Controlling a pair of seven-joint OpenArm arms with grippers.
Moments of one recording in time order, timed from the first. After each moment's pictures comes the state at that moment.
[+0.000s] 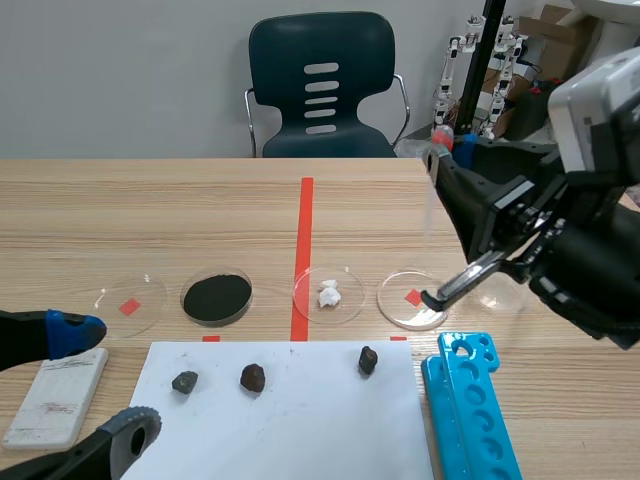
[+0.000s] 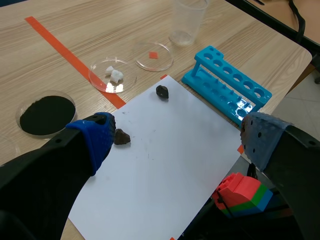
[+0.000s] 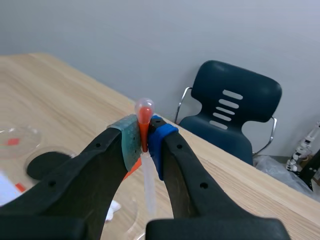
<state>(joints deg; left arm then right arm) 60.0 -40.3 -9.0 122.0 -24.3 -32.2 -12.7 -25.5 21.3 -1.6 109.7 0.2 22.7 21.6</state>
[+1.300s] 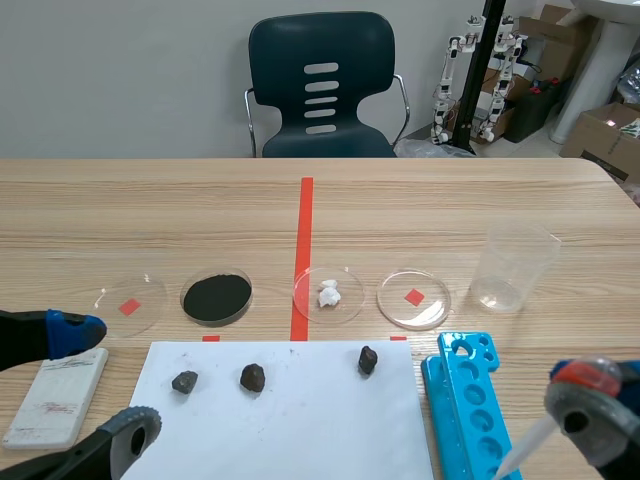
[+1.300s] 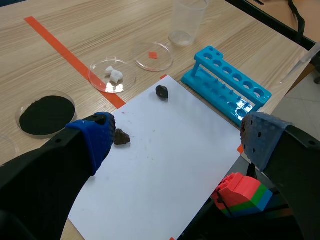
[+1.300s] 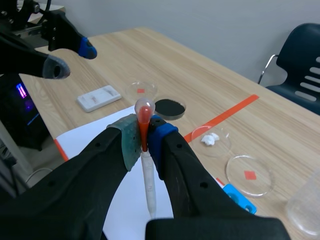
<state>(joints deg) 60.0 -40.3 -9.0 122.0 -24.3 -32.2 -12.7 -75.0 29.8 19.8 123.8 -3.6 35.9 48.2</state>
